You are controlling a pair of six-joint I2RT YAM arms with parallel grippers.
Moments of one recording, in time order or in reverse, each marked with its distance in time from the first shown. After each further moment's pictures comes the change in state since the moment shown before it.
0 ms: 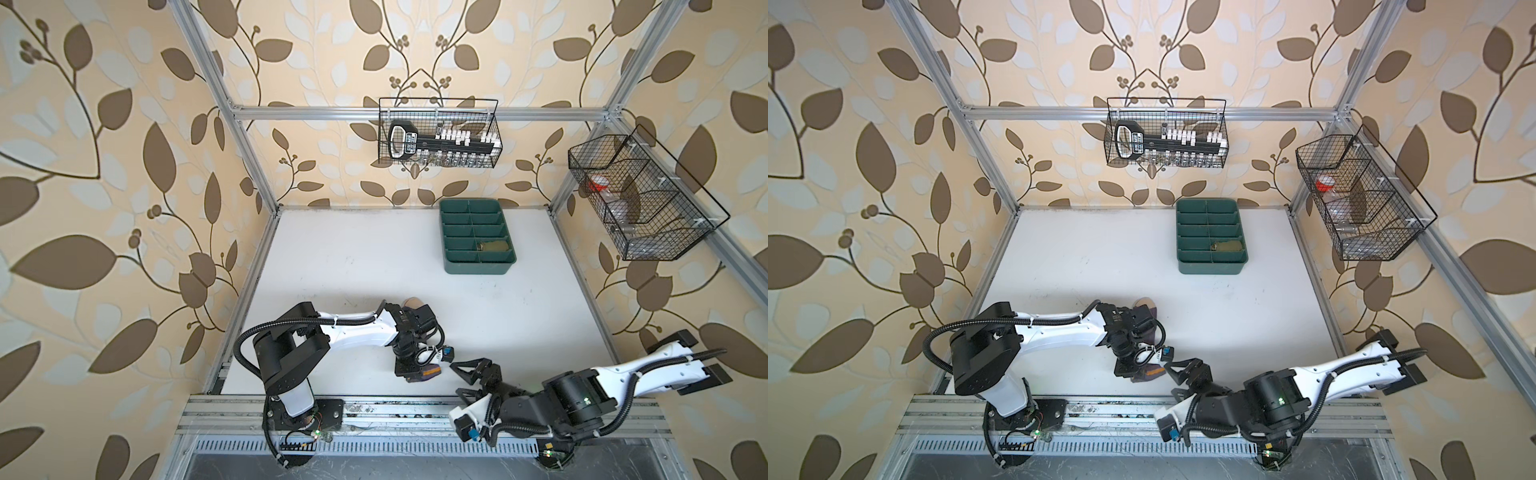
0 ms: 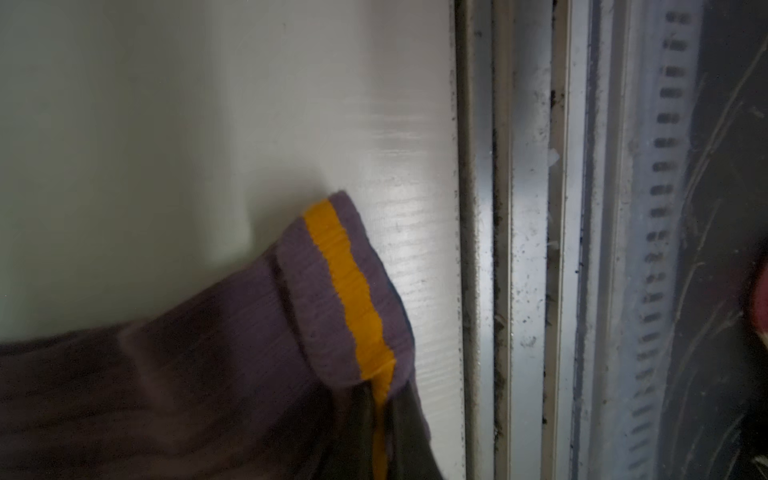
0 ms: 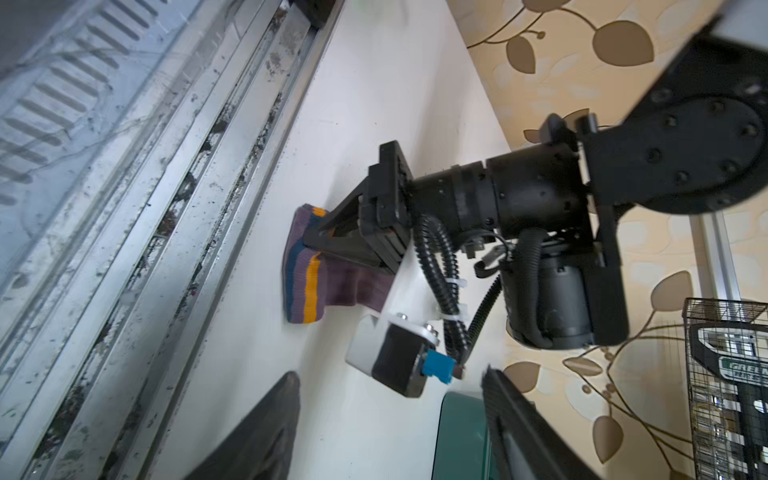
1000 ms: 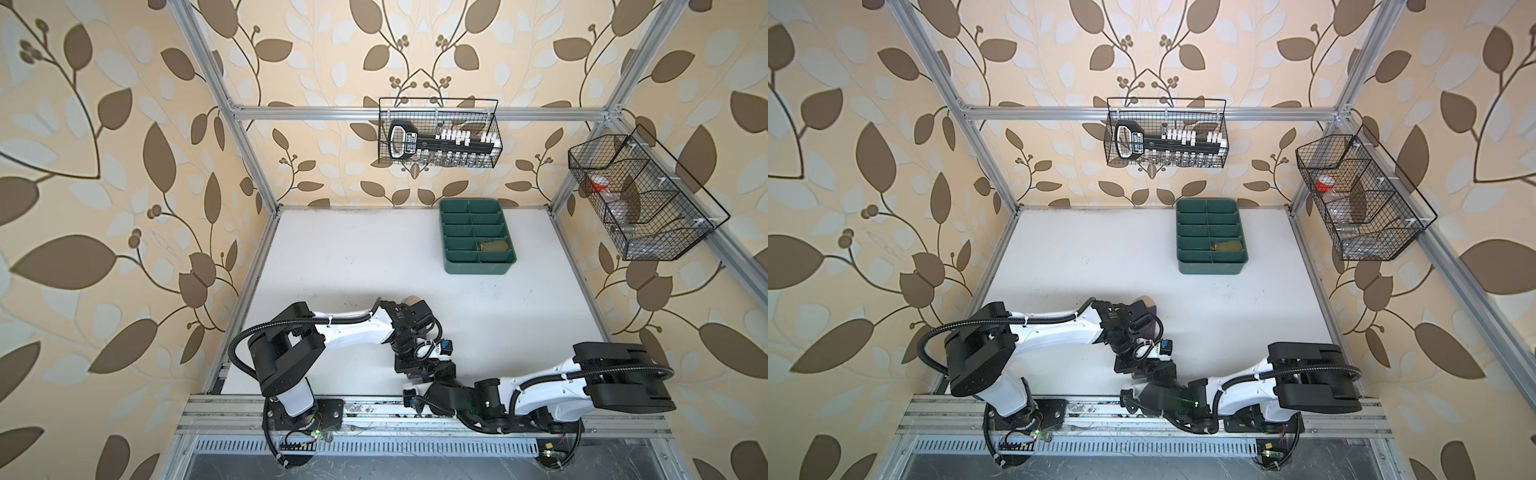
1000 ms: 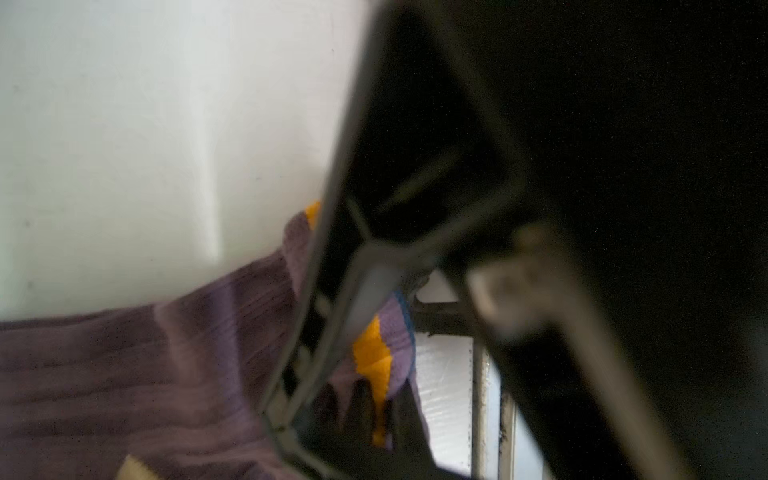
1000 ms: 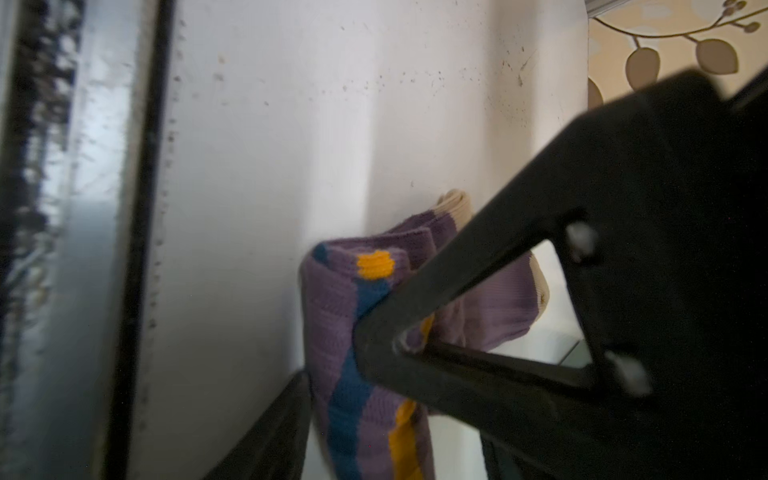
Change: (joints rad) left arm 0.019 -0.032 -0.014 0.025 0.004 -0.029; right arm -0.317 0.734 -0.169 0.820 -0.032 0.083
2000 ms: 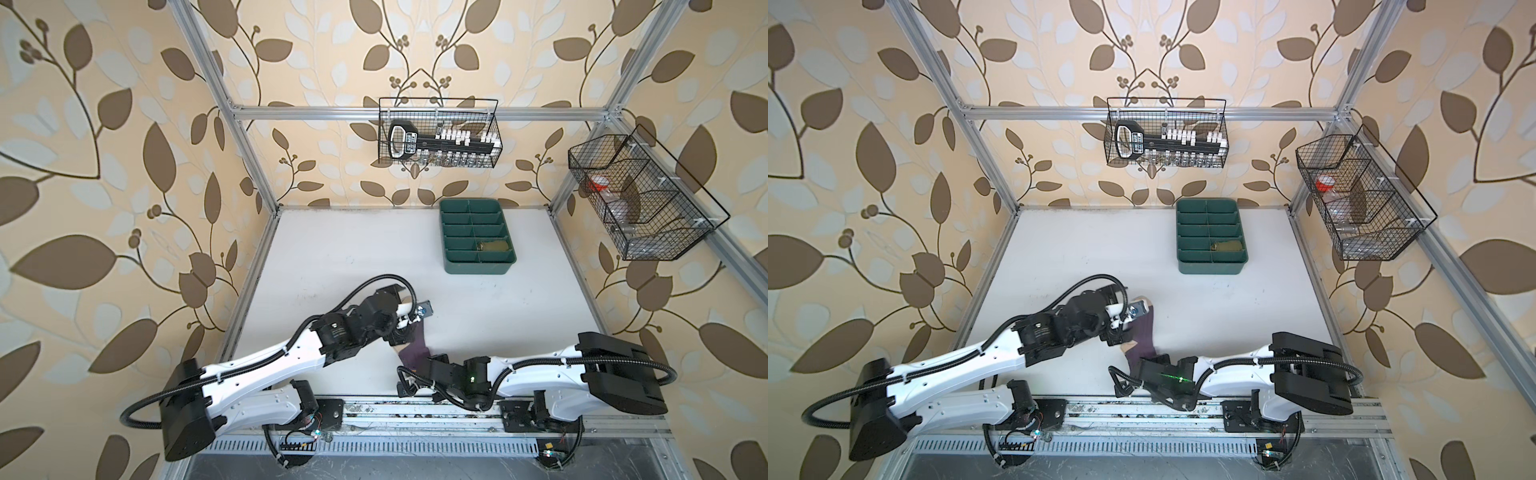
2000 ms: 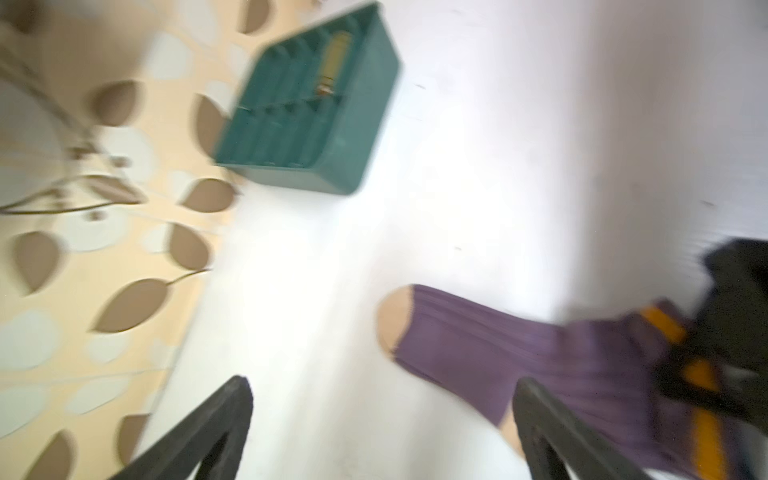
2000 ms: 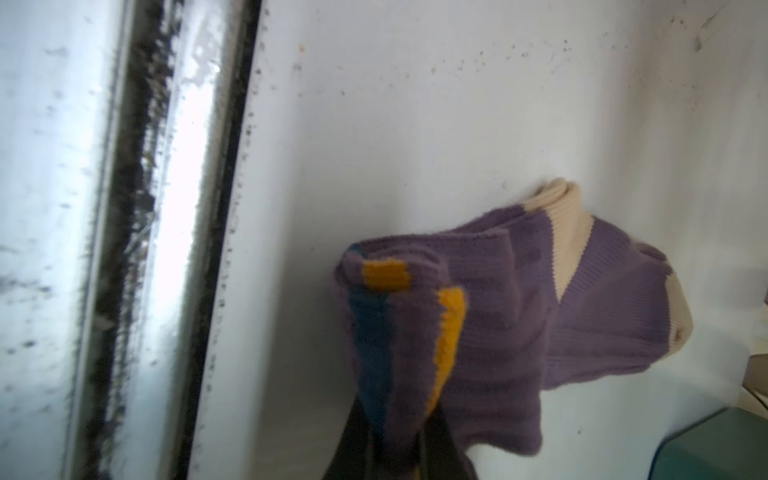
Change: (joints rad) left arm 0.062 -0.647 -0.213 0.433 -0.664 0.053; right arm -0.164 0.014 0.218 -0.426 -0.397 0.005
